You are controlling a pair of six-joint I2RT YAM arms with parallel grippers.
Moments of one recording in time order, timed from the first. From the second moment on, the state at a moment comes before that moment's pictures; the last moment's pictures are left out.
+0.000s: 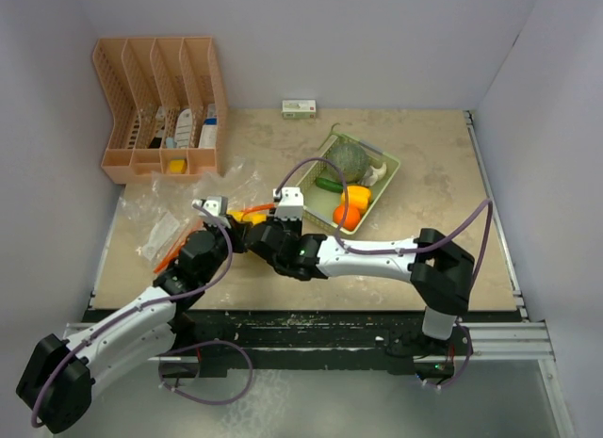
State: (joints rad) left arm -0.63 0.77 0.26 0.30 -0.23 -0.44; right arm 1.23 1.78 1.23 -0.26 1.00 0.81
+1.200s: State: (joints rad) left arm -0.63 0.80 0.22 0.41 -0.17 -0.44; right arm 0.97 1.62 1.11 -0.13 0.56 1.01
